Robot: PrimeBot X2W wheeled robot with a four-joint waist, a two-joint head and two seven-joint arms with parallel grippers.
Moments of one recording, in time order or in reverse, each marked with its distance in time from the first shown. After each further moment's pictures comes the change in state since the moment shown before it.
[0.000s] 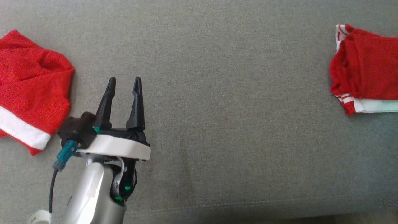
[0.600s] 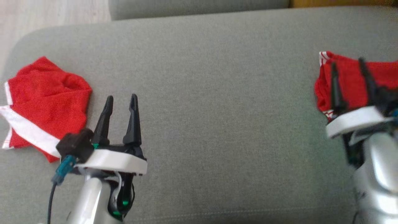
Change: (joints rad) left arm 0.068 0.000 0.021 0.004 -0.019 0.001 0.000; right arm 0.195 0.286 0.088 -0.222 0.064 0.000 -0.064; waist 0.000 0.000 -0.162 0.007
